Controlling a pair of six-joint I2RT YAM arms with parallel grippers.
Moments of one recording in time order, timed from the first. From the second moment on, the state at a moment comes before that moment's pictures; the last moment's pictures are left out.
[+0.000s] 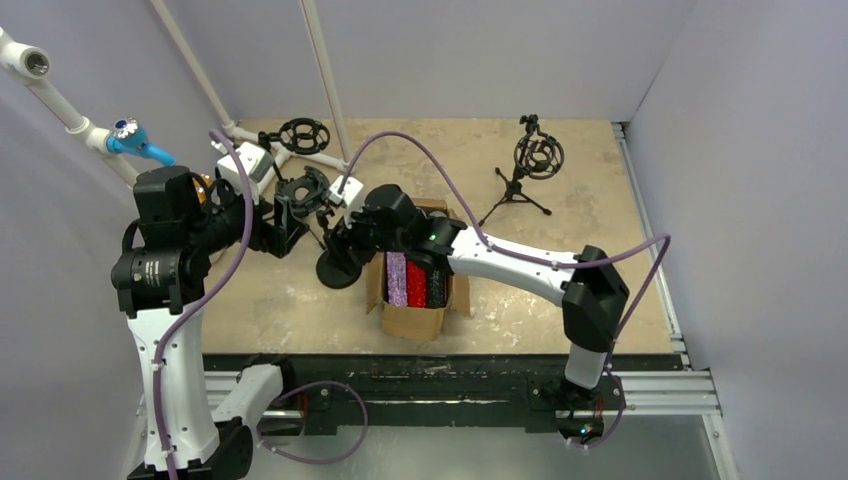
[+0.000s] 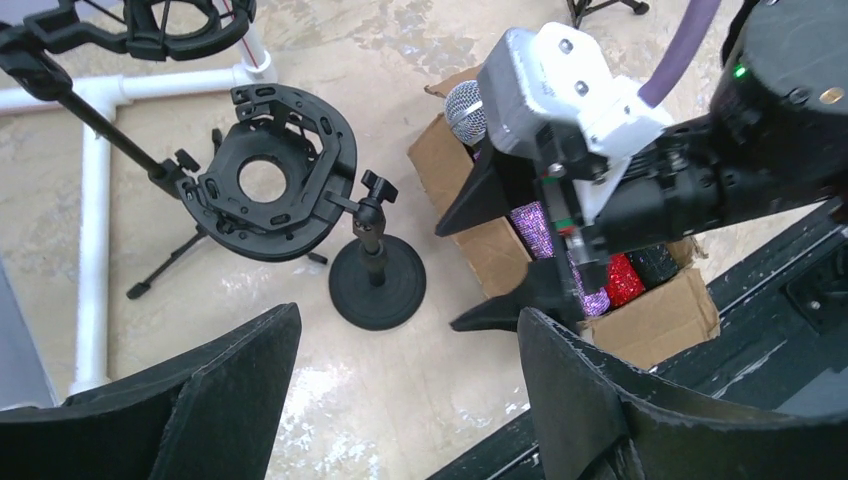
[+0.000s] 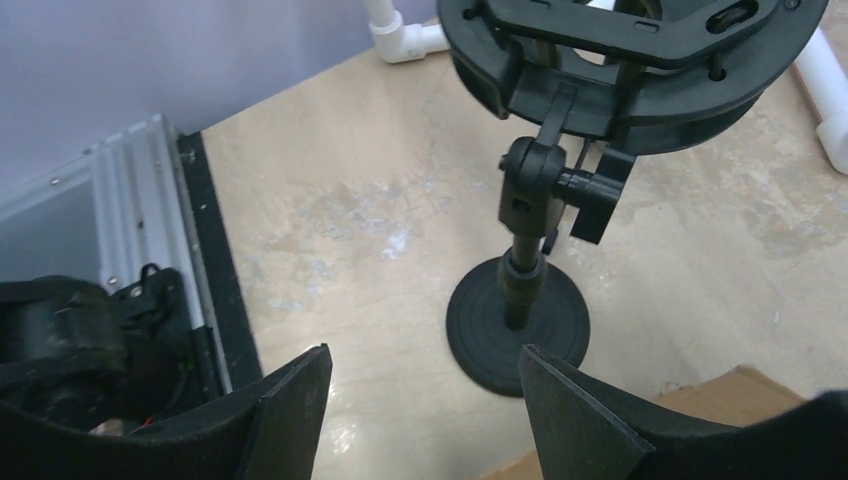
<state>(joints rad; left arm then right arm) 0.11 0.93 1.51 -1.13 0.61 0.26 1.05 1.78 1.51 -0.14 -0.15 0.12</state>
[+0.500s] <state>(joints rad) 0.11 0.94 1.51 -1.12 0.56 0.21 1.04 2.01 1.54 0.18 0.04 0.06</state>
